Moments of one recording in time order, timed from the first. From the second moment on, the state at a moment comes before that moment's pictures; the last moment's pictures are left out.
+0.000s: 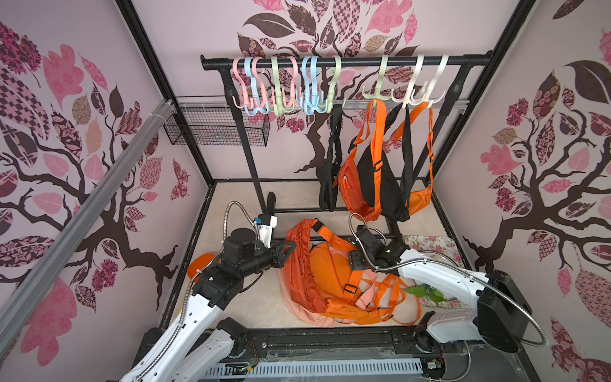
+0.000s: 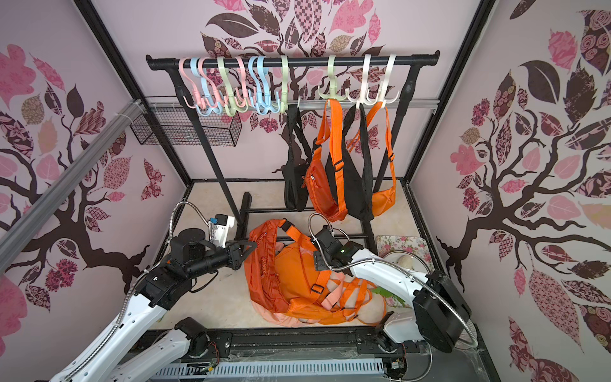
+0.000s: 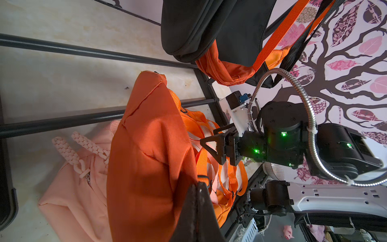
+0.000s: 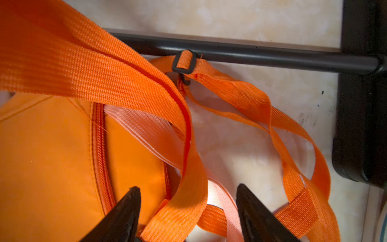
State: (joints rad) left arm -0.51 0.77 0.81 -0.47 0.34 -0.58; right arm 0.76 1.38 0.88 -0.61 0.27 0.59
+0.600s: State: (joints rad) left arm -0.51 0.73 0.81 -0.50 0.28 -0.56; right arm 0.78 1.51 0.90 -0.65 0.41 0.67
